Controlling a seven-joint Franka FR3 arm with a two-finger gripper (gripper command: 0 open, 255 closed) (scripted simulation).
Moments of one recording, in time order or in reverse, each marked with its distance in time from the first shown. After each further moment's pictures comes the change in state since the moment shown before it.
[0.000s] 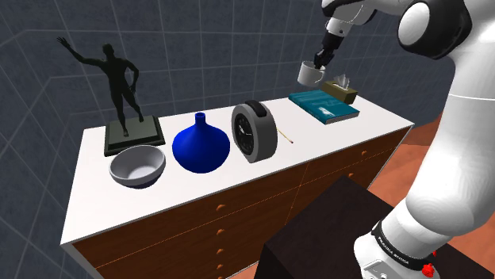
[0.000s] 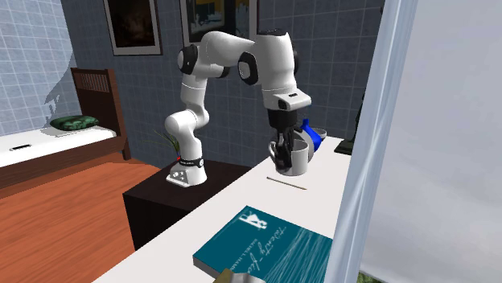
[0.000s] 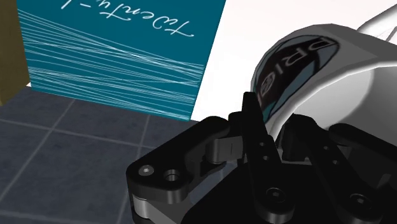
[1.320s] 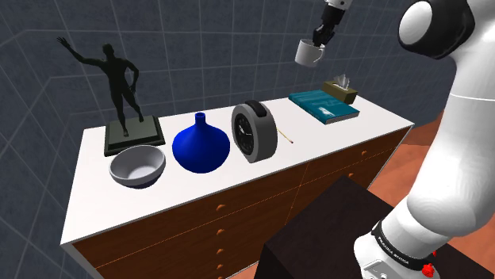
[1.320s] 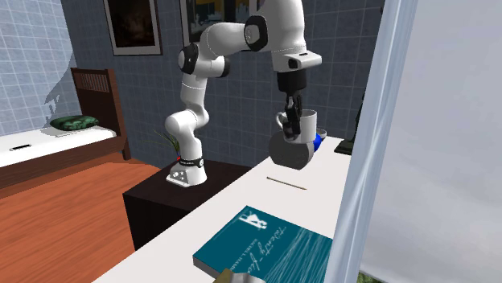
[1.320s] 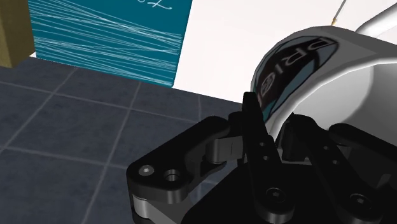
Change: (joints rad) arm 0.024 -0.009 0.009 0.219 -0.021 -0.210 0.101
